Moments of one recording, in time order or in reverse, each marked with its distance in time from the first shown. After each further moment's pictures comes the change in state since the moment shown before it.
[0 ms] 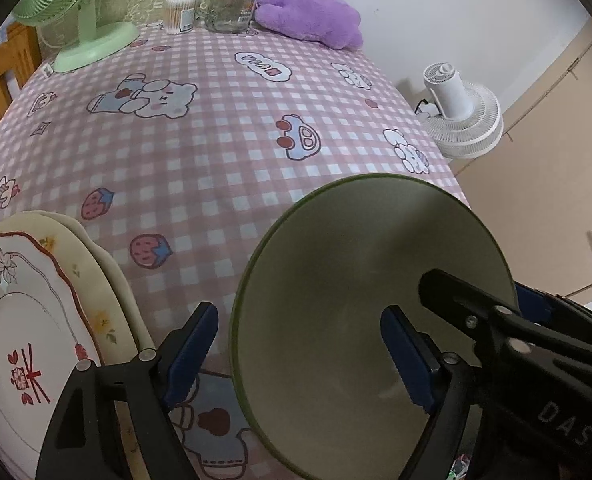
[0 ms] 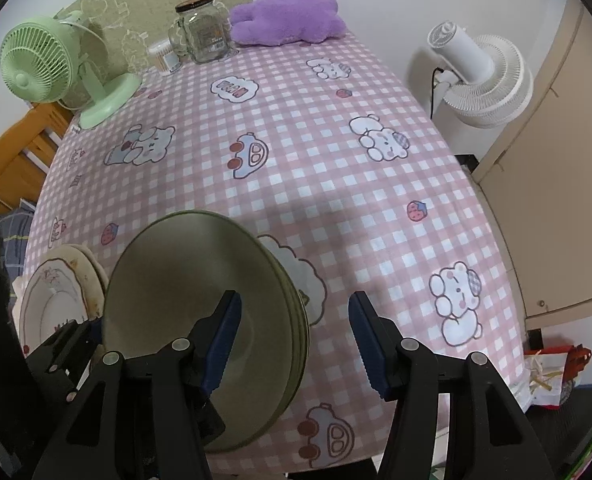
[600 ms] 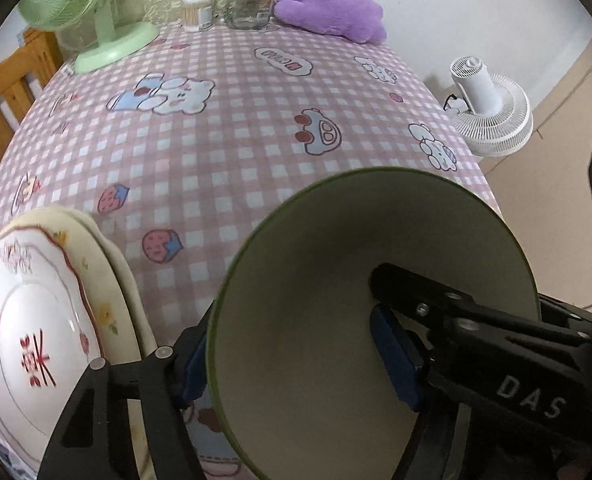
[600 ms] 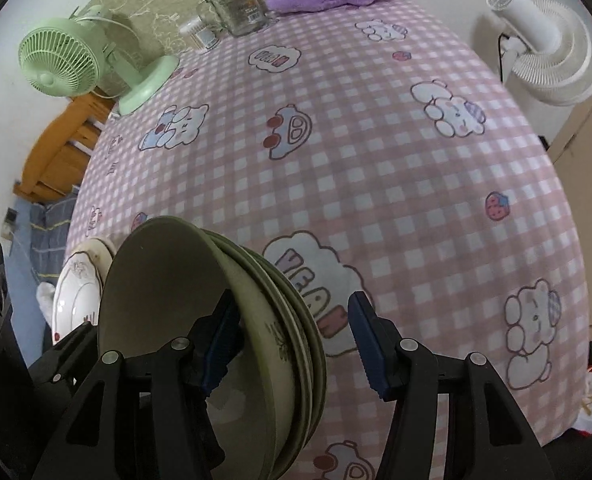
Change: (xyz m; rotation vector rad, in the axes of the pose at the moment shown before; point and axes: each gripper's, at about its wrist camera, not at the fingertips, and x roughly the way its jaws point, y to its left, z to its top) left arm 0.008 -0.011 0.000 -0.038 0.011 0.123; right arm 0.047 -0.015 0.011 -0.030 0.100 0.276
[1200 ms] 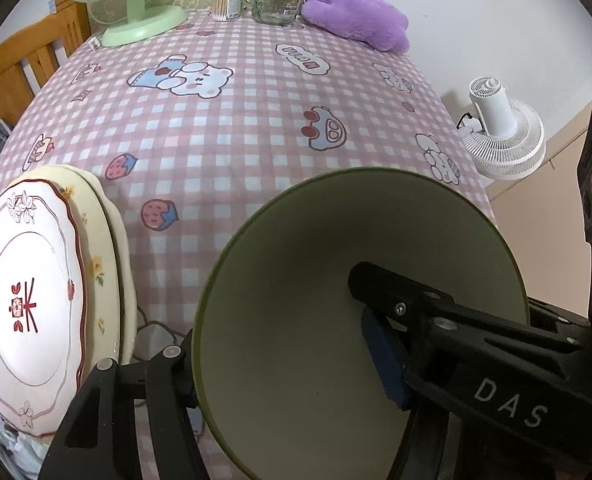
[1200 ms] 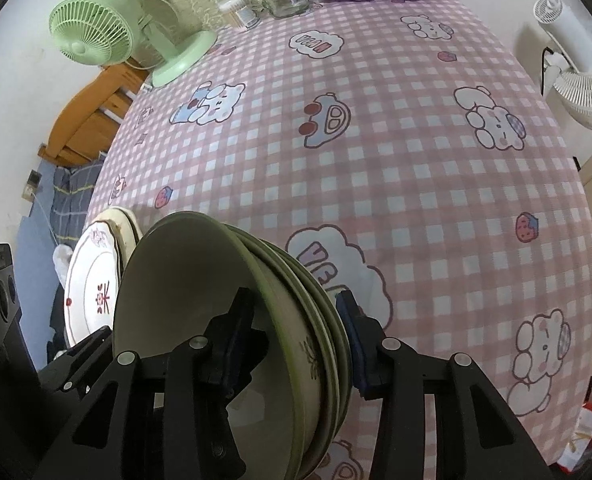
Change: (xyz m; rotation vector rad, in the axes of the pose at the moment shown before) left arm -0.007 -0.013 -0.008 -0.111 -0.009 0.018; right arm -0.003 0.002 0.006 -0.108 0.063 0.071
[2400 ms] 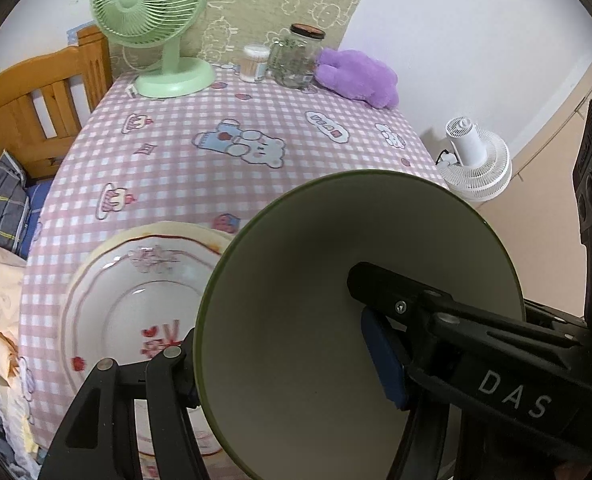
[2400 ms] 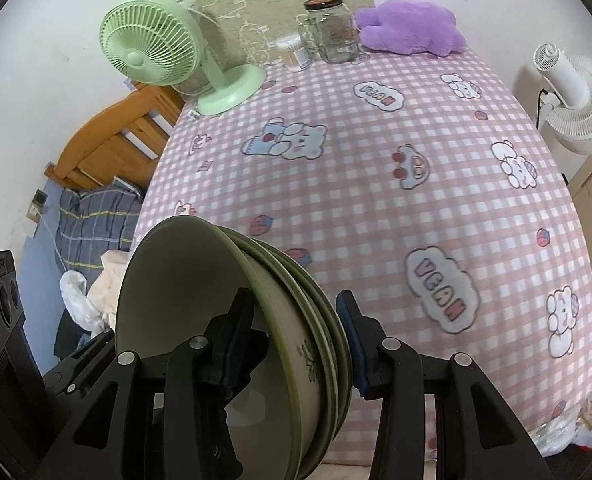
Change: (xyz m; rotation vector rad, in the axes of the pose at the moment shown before) left arm -0.097 0.108 0.007 0.078 -0.118 -0.089; right arm -0.037 0.142 -0.004 0.019 -0.138 -0.047
